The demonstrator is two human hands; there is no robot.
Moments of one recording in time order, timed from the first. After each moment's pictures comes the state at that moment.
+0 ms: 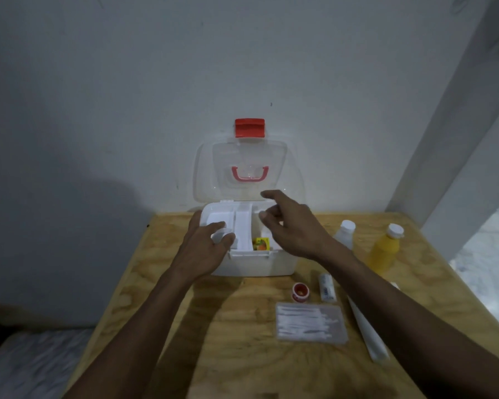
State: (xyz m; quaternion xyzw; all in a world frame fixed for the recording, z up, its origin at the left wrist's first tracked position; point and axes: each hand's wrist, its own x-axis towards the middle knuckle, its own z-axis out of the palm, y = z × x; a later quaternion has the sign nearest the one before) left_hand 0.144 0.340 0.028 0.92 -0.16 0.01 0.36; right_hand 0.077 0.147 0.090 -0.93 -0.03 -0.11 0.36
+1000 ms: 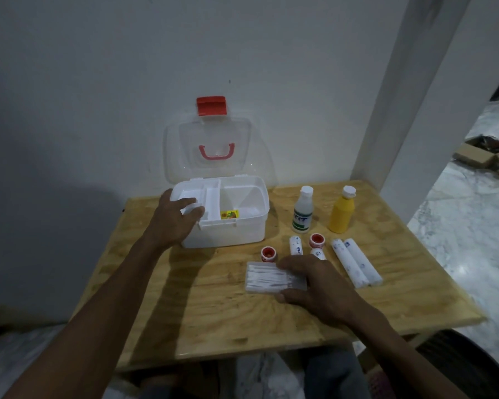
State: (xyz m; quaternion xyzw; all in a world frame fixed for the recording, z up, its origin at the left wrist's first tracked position) left_hand 0.137 0.337 0.036 0.92 -0.15 -0.01 0.37; right_hand -0.073 0.096 -0.009 -0.95 0.02 -0.03 0.32
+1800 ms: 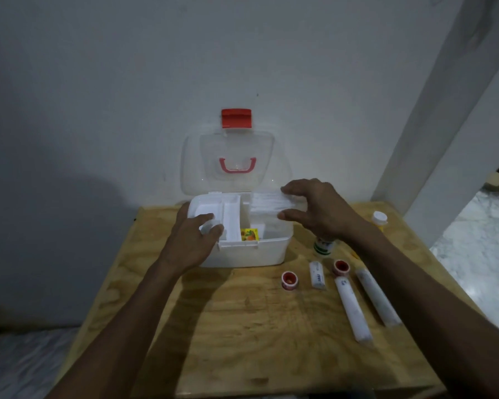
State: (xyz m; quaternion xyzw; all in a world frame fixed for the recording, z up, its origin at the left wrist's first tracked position) left_hand 0.139 0.338 0.032 0.92 -0.15 0.01 0.37; right_hand 0.067 0.085 0.097 -0.97 -0.03 -0.13 0.19
